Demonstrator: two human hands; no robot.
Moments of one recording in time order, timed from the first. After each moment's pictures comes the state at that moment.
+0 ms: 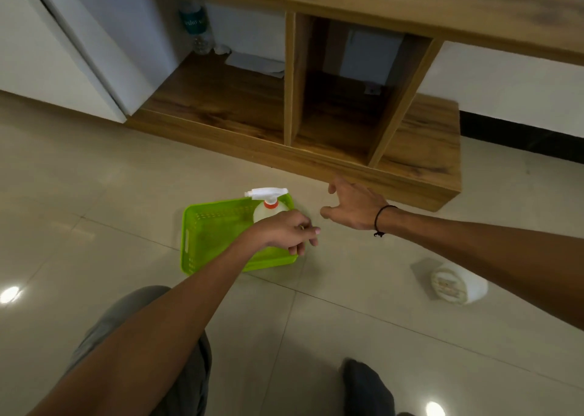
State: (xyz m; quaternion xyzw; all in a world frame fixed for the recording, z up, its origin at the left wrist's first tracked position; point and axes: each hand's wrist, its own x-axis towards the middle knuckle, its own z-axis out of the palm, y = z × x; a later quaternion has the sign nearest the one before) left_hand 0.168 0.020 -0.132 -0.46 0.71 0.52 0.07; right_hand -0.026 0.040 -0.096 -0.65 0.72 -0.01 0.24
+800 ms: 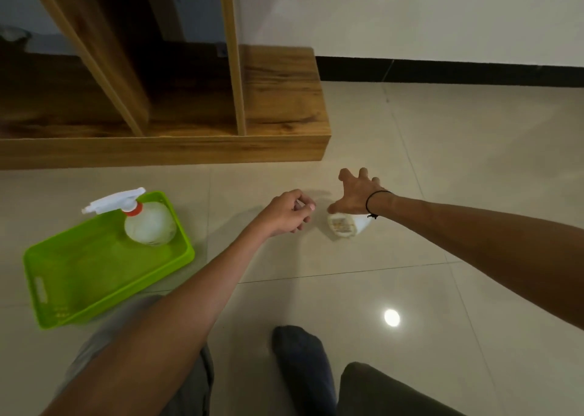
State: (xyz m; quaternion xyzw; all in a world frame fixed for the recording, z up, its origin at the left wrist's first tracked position) left_hand -0.037 0.098 -0.170 -0.37 0.72 0.59 0.02; right_hand -0.218 0.180 -0.128 -0.40 0.87 0.10 0.27
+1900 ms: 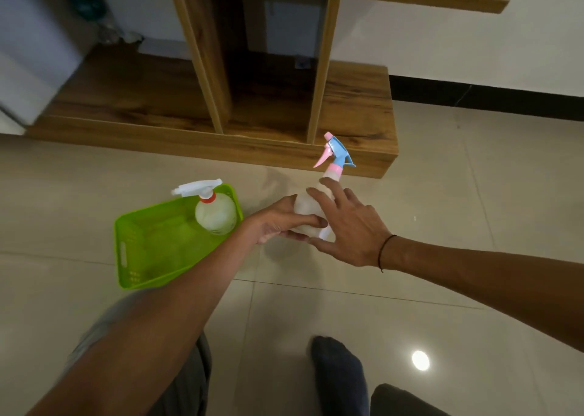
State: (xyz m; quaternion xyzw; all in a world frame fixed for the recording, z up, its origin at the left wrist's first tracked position) left_hand 0.067 0.045 -0.156 -0.39 0.55 0.74 -0.01; right_hand -0.099 0.158 -0.136 -0.74 0.67 -0.06 0.03
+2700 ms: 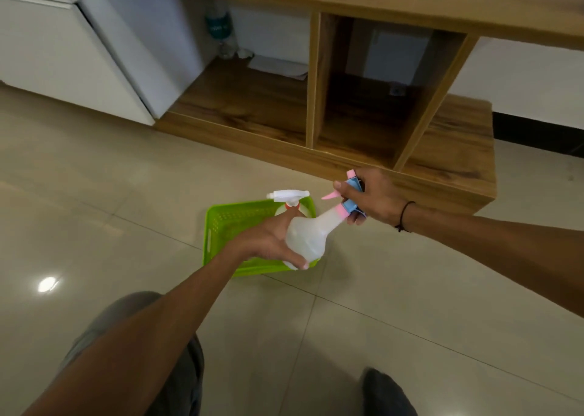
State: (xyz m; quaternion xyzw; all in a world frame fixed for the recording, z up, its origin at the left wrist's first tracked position) left_hand 0.232 0.021 -0.137 -0.46 0.74 0.49 -0.01; right_hand -0.026 0.027 -0.092 -0.59 0.64 -0.26 0.42
